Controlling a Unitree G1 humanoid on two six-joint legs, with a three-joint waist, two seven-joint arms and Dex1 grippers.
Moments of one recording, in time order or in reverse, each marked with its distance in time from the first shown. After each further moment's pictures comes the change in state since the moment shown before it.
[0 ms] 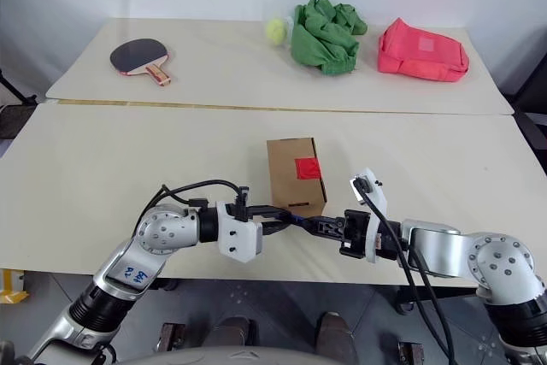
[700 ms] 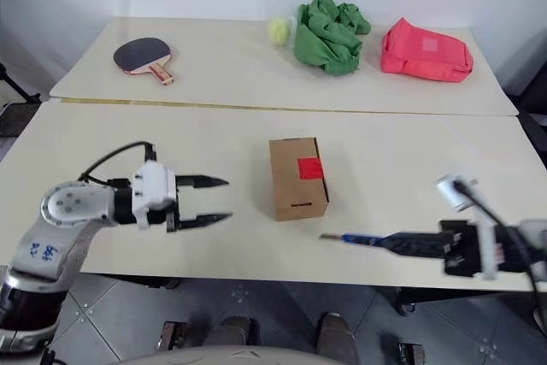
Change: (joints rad) left arm -0.018 0.180 0.381 0.076 -0.526 0.375 -0.189; right arm 0.308 -0.466 -0.639 0.155 -0.273 0.389 0.649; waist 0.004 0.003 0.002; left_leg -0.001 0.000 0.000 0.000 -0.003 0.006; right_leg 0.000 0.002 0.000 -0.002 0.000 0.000
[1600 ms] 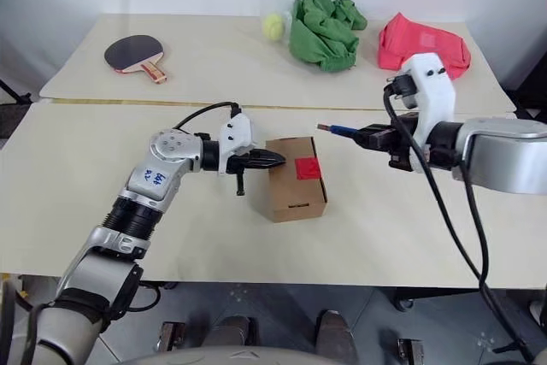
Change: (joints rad) left arm -0.491 -0.310 -0.274 0.605 0.250 -0.157 -0.040; right arm -0.838 0.234 0.564 -0.048 0.175 -0.194 -0.885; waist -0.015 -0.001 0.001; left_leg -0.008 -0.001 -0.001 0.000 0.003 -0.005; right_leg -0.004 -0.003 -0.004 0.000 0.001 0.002
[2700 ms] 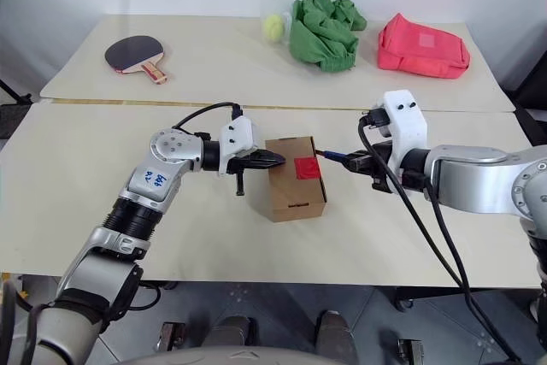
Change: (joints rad) left arm 0.004 0.004 -0.001 -0.005 0.022 -0.009 0.002; right arm 0.084 0.020 0.093 -0.062 -0.010 -0.072 -0.072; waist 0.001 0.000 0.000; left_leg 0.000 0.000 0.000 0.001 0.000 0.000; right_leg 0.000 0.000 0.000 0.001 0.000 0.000
